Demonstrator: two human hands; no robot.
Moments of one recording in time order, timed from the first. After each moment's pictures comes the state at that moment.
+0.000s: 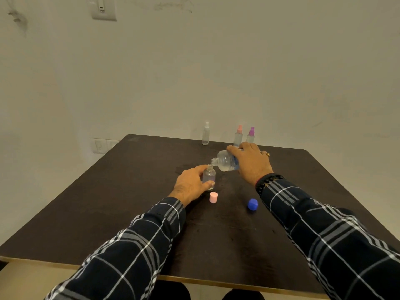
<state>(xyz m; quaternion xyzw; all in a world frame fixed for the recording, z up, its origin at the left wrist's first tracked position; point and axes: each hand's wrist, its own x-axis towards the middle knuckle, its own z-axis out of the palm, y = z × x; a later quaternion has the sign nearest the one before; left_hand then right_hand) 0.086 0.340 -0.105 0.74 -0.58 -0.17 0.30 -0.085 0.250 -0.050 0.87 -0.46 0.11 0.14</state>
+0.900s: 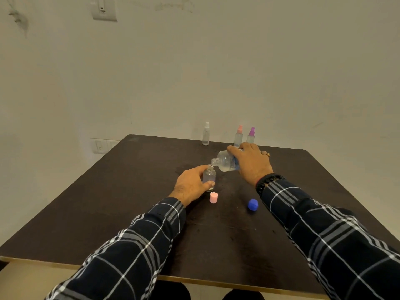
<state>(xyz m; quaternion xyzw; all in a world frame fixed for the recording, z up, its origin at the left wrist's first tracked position) 0.086 0.340 -0.106 0.74 -0.58 -0.17 0.31 -0.087 0.249 -0.051 0.87 -0.46 0.11 0.14</state>
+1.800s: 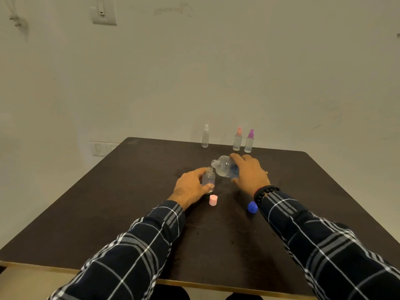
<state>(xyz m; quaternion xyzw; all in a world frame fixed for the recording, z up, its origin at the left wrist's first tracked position) 0.087 0.339 -0.107 0.74 -0.58 -0.16 0.30 -0.089 0.249 -0.075 0.86 -0.49 0.16 -0.03</state>
